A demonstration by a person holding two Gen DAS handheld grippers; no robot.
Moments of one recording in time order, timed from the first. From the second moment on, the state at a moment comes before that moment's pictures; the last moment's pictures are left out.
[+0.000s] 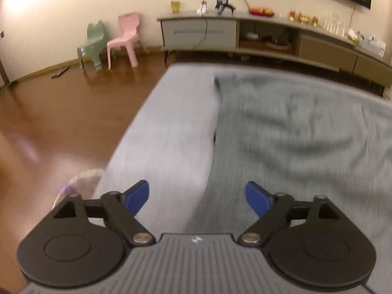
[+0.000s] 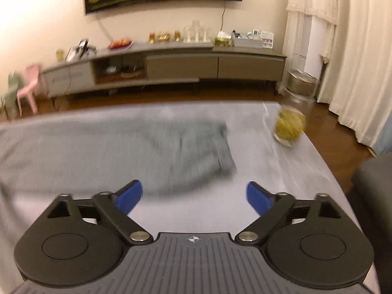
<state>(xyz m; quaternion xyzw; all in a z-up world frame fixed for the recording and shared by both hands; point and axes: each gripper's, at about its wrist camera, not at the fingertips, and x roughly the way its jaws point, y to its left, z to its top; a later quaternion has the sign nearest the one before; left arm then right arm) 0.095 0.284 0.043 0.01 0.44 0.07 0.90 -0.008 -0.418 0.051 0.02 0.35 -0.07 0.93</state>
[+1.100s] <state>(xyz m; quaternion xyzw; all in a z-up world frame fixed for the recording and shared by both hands) 0.008 0.295 0.069 0.13 0.48 0.05 0.86 -0.188 -0.453 0.013 0.08 0.46 -0.03 0.88</state>
